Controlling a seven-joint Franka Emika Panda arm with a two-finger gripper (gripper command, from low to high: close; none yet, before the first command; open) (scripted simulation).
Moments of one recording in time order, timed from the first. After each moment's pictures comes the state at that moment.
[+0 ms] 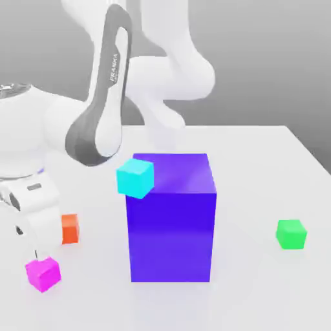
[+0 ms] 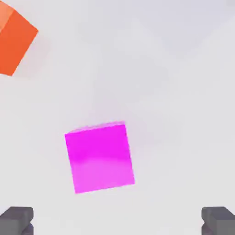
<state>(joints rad) -0.14 0.21 -0.41 -2.55 0.18 2.74 -2.35</state>
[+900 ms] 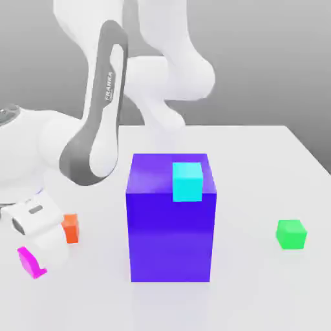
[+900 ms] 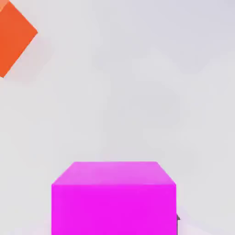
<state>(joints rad) -0.08 0.31 -0.39 -2.38 0.08 2.57 -2.11</state>
